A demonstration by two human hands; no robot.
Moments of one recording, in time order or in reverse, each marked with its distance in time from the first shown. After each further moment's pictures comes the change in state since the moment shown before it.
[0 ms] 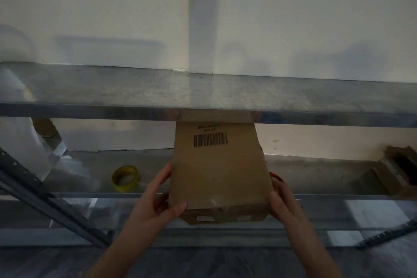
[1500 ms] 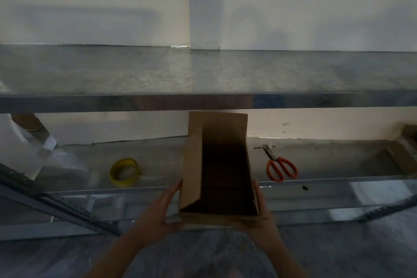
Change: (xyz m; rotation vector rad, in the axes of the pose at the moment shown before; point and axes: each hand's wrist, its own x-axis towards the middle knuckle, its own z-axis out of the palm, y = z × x) left_hand 0.054 -0.141 -0.072 0.837 -0.326 -0.027; right_hand 0.058 0.180 0.066 -0.106 -0.026 -0.034
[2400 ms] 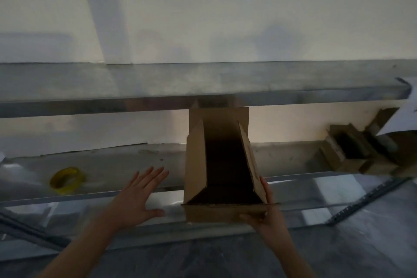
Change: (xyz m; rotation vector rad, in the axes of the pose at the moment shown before) left_hand 0.053 0.159 0.053 0.589 -0.004 0.142; right_hand -0.046 0.018 -0.223 0.037 0.119 -0.129
